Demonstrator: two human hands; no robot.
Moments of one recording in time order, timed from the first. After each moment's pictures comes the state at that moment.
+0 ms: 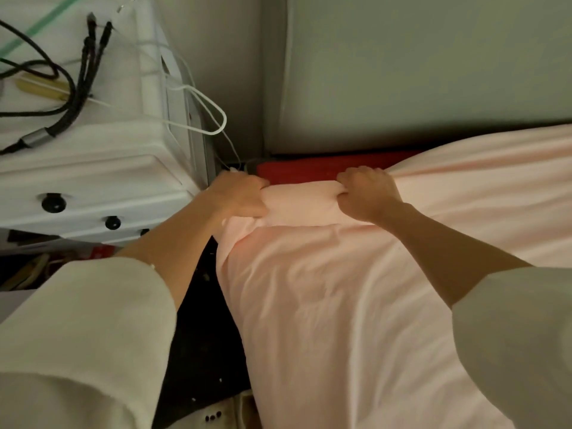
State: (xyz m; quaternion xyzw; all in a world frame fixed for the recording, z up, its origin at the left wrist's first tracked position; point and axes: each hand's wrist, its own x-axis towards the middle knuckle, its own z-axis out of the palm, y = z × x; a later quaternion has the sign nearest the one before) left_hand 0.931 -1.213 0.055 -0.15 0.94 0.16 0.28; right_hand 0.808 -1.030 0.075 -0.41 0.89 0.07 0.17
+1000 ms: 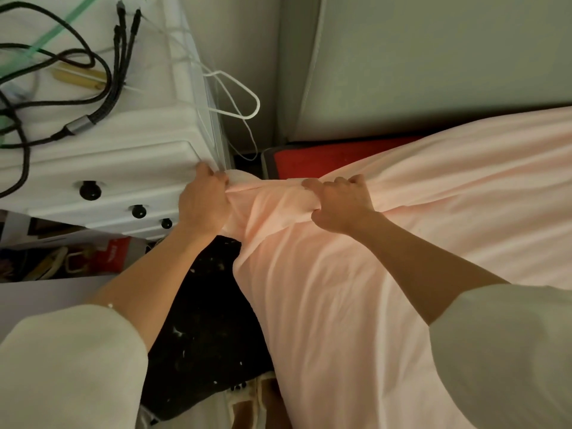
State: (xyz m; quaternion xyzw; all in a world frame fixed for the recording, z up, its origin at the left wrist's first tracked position) left_hand 1.017 -1.233 0.055 -0.36 0.92 0.15 0.08; right_hand 0.885 -1.068 0.068 -0.42 0.87 0.12 0.24
